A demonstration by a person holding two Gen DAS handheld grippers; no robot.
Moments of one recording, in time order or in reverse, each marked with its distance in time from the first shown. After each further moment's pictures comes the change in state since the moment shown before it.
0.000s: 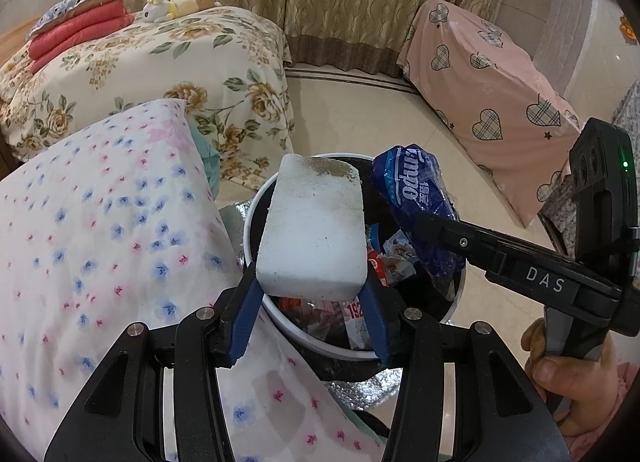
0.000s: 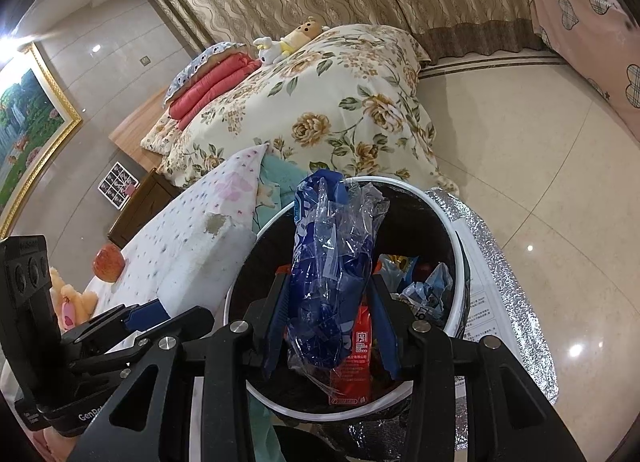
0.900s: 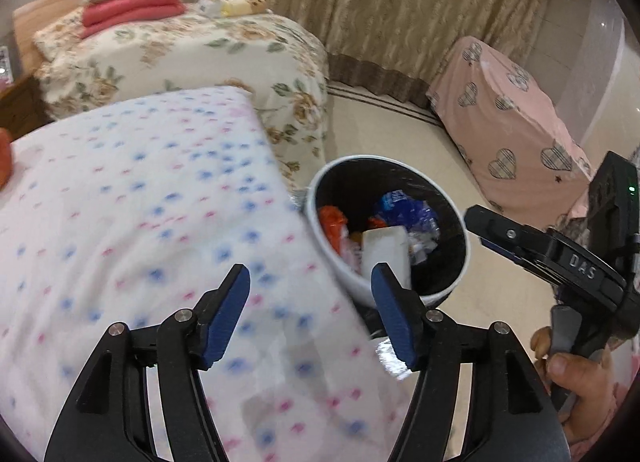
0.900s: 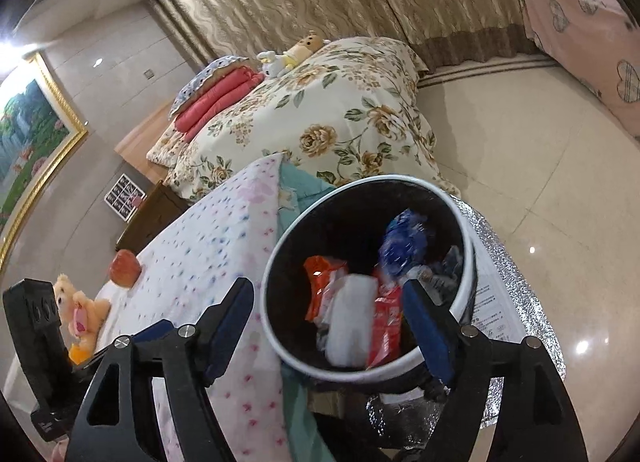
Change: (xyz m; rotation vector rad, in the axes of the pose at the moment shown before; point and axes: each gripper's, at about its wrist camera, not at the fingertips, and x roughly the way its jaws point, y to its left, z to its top) left arm -0.066 0.039 -0.053 -0.159 -0.090 0.066; right arm -0.032 0.030 -0.022 0.015 -0.052 0.004
